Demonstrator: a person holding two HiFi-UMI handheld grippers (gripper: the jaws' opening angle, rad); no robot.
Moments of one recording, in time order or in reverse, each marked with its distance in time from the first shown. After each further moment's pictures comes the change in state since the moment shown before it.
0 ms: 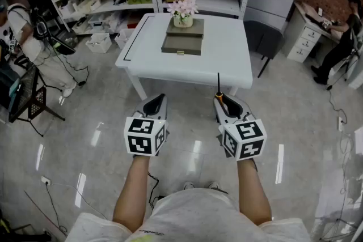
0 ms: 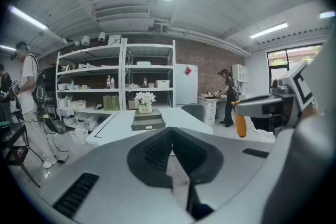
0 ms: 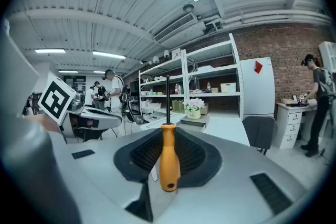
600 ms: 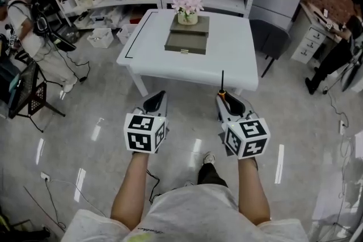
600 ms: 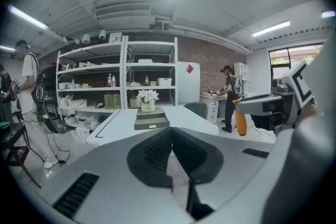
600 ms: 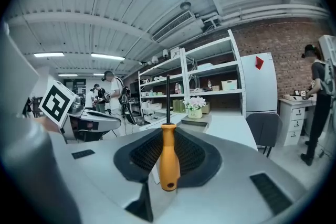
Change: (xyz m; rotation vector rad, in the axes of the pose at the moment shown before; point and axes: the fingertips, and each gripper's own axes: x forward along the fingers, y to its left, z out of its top) left arm 0.025 0.026 -0.003 0.004 0.015 0.015; right arm 0.035 -0.010 -0.002 0.032 -0.007 0.020
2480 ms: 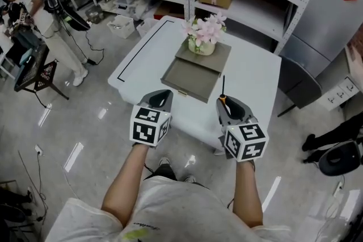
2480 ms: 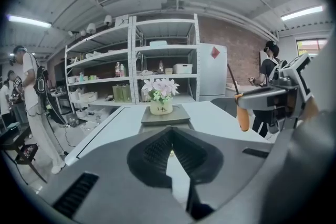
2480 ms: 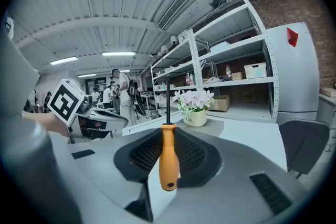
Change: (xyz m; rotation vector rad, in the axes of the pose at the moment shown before) left arm 0.283 0.091 0.049 -0.055 0.129 0.185; right arm 0.267 -0.185 0.036 -0.031 0.091 0.266
